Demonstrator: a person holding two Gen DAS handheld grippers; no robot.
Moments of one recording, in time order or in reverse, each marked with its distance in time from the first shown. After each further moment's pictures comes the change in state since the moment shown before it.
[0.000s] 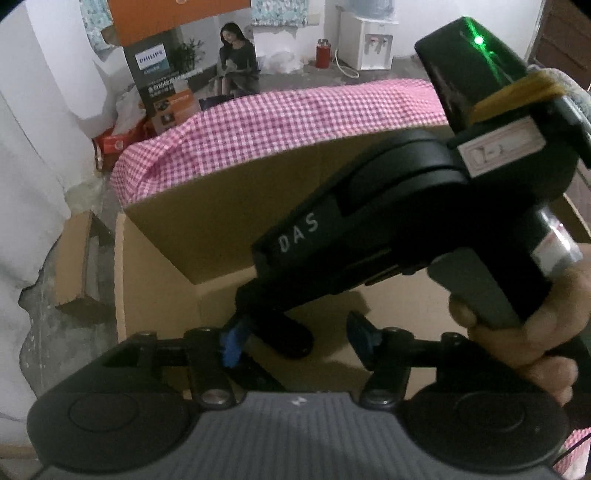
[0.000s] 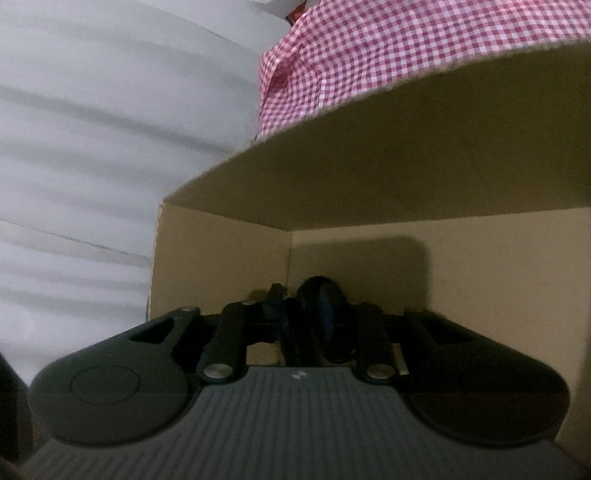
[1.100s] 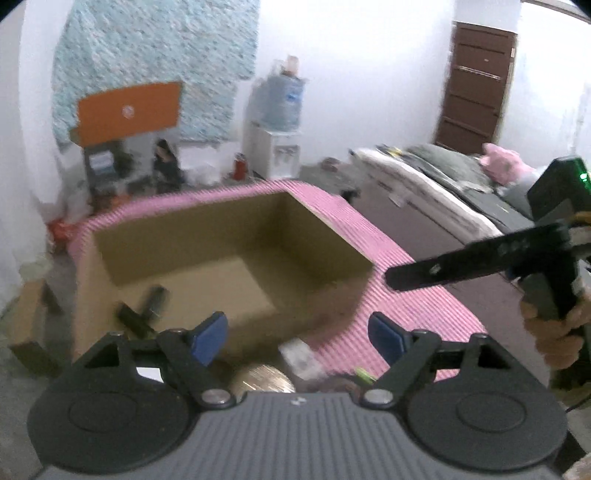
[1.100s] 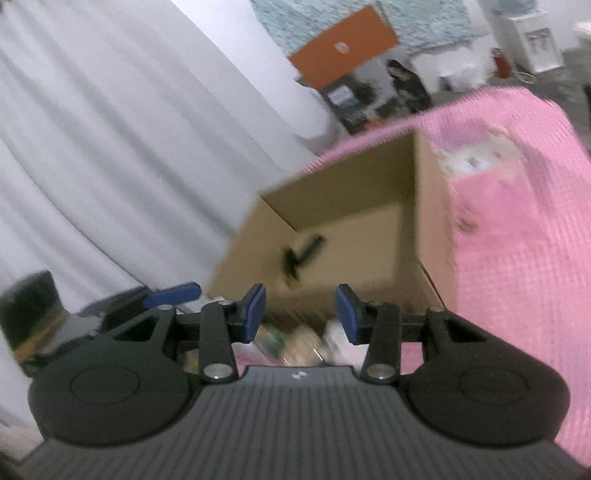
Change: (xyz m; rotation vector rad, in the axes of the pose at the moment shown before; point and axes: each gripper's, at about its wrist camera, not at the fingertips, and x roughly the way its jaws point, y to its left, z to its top) left arm -0.146 -0.106 -0.149 0.073 -0.401 -0.247; right arm -0.262 -0.038 -0.278 -0.265 -0.458 -0.013
